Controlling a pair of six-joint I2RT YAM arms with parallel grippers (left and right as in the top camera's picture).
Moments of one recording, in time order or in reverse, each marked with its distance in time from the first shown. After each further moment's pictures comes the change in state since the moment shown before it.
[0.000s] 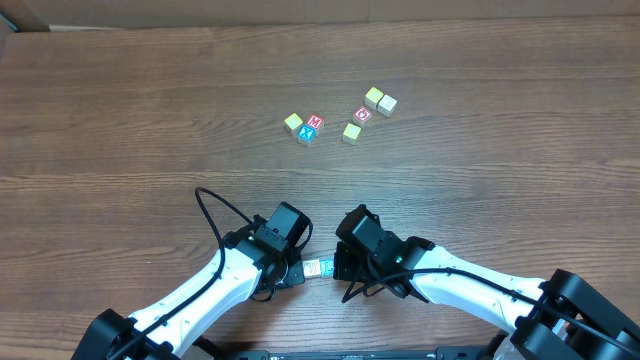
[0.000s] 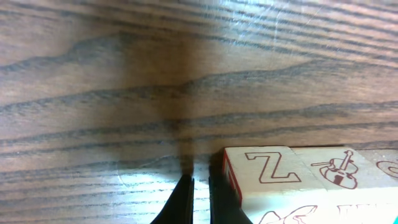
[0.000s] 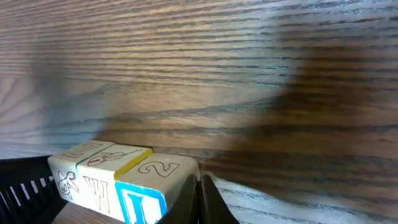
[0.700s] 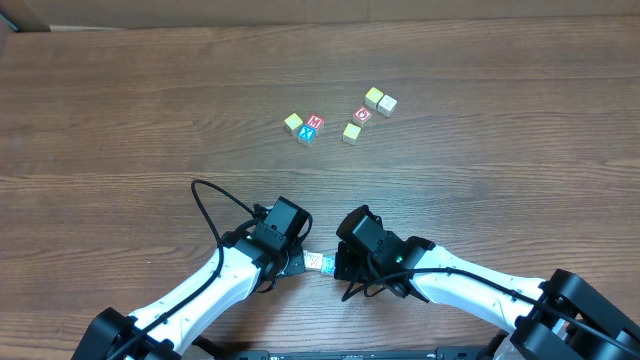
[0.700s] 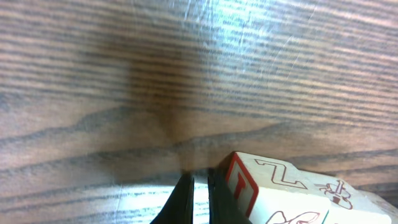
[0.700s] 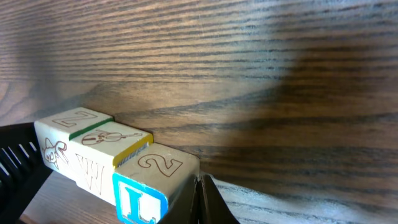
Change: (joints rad) left arm 0.011 0.005 -0.004 0.111 -0.063 0.032; right arm 0.000 0.000 0.000 -0.009 -0.005 0.033
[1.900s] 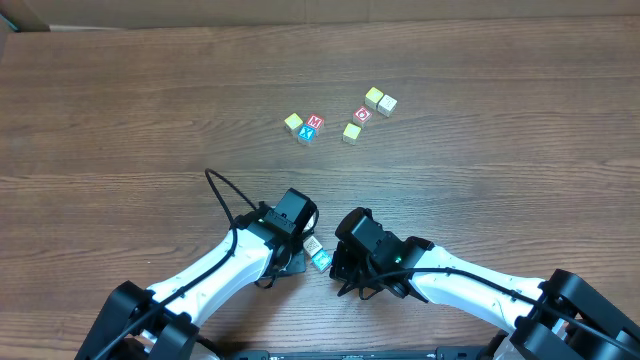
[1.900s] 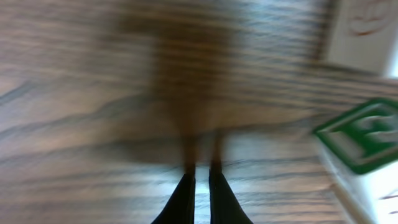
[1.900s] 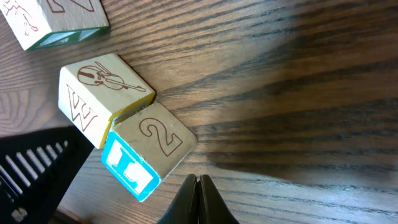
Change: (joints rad) left arm -0.001 0.107 0.103 -0.163 -0.032 0.019; right arm 0.002 0.001 0.004 -0.002 -0.067 0.164
